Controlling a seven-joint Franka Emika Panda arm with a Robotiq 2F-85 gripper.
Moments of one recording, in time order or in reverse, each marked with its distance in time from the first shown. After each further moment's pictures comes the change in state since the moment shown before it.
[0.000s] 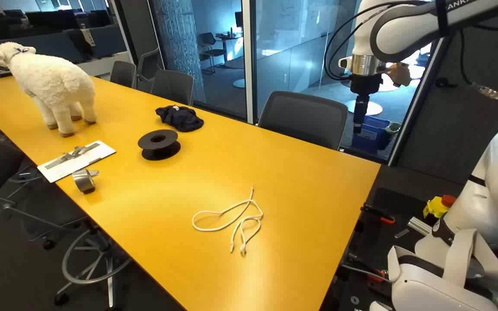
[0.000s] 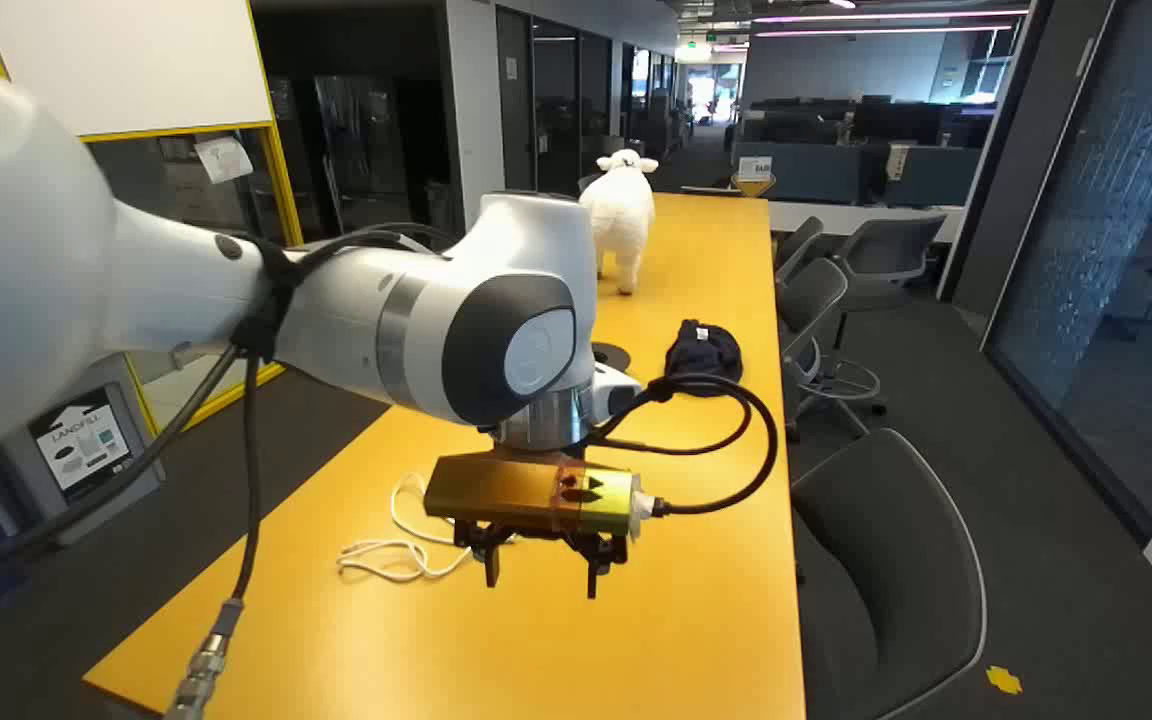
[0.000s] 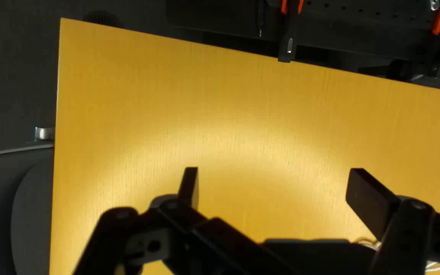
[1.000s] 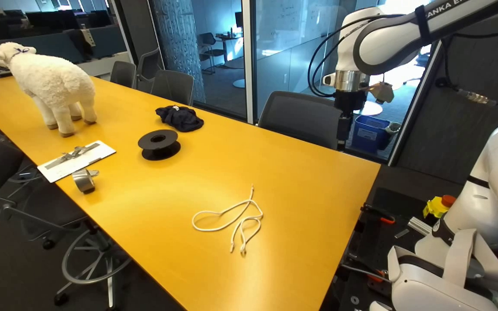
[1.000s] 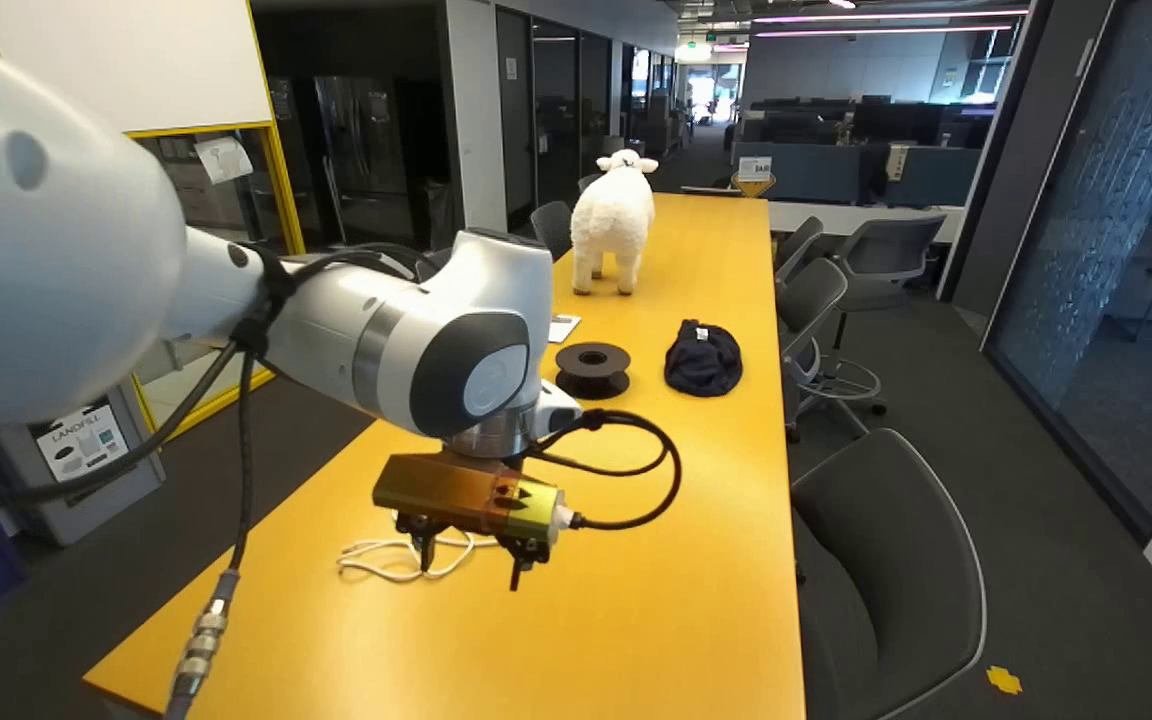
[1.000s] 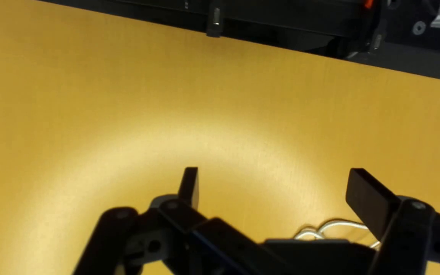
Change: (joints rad) arm 0.086 0.082 0.046 -0.029 0.193 0.059 0.038
